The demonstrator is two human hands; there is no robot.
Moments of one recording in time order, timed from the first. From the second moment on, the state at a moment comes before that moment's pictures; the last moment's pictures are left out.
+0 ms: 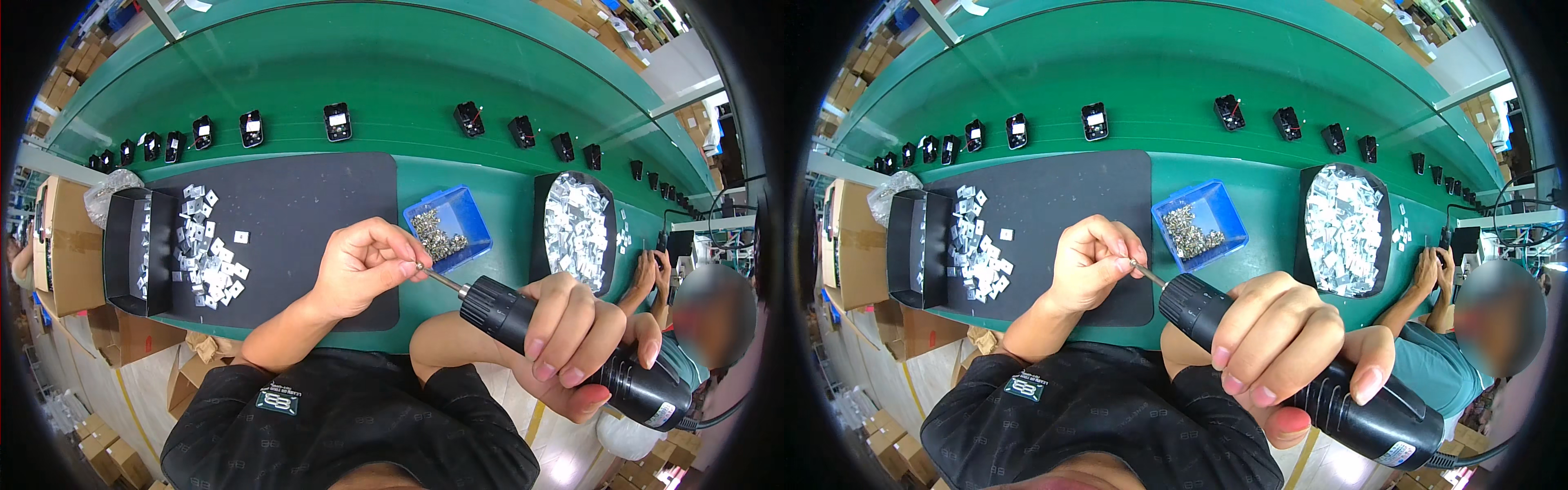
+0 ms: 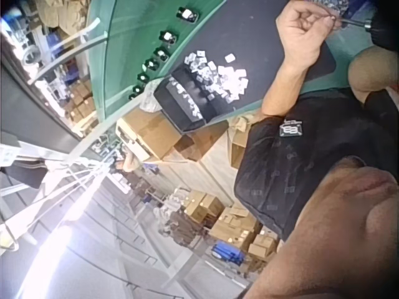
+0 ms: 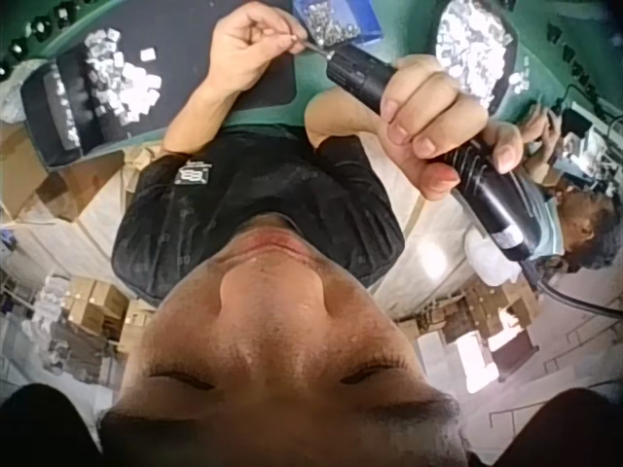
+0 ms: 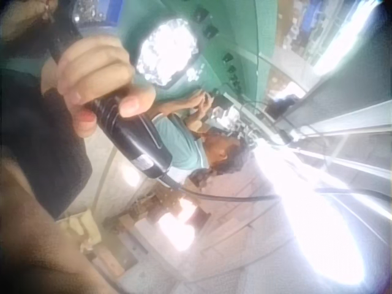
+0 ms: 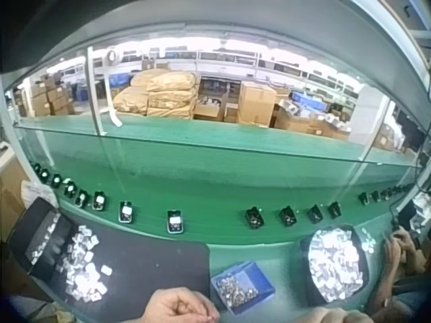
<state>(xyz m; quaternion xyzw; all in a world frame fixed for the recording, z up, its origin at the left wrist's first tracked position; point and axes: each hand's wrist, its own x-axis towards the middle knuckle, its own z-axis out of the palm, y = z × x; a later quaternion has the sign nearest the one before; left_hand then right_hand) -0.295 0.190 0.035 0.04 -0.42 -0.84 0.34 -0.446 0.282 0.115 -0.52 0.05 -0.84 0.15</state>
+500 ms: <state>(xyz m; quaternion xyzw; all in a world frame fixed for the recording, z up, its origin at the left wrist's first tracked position) -0.296 0.193 0.035 0.06 -0.43 -0.84 0.33 -0.444 0.280 0.117 -0.49 0.07 -0.86 0.14</state>
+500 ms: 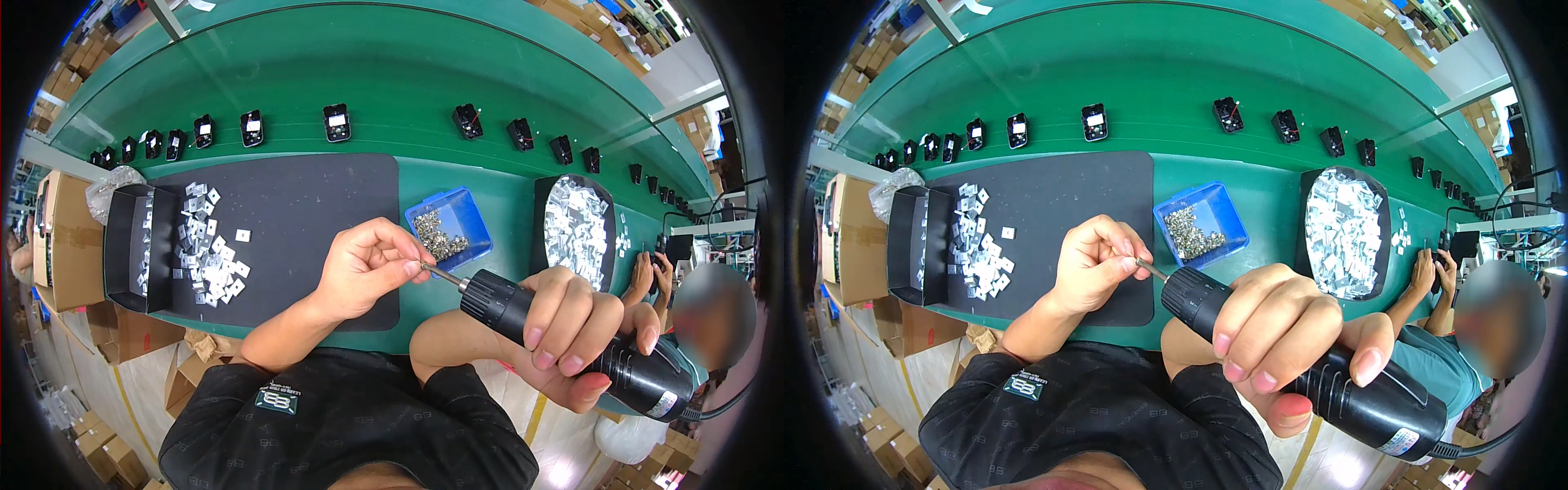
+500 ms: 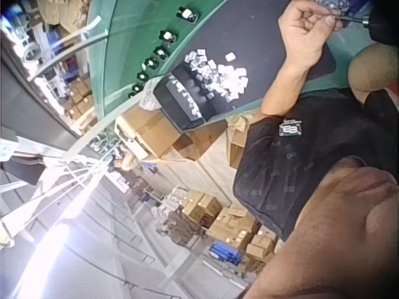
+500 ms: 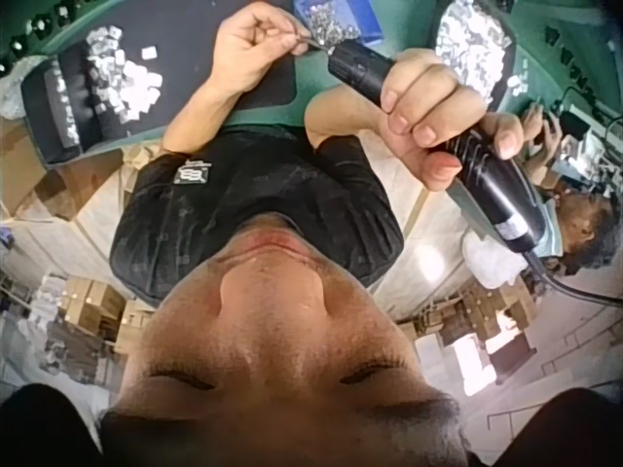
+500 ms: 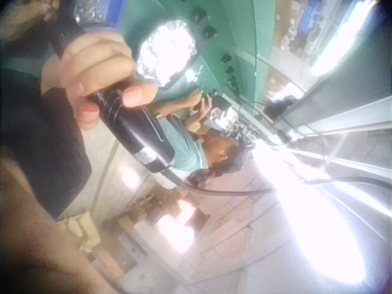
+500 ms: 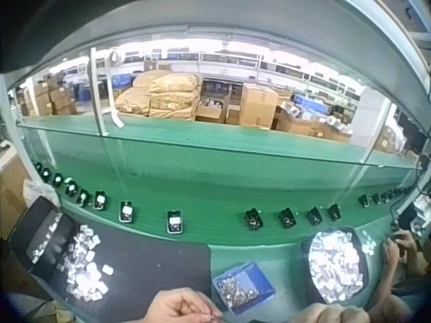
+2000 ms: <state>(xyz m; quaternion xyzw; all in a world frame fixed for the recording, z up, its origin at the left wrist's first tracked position) -0.282 0.194 0.050 0.12 -0.53 -0.74 0.40 -0.456 0.257 0.113 -0.57 -0.08 -0.79 0.22</state>
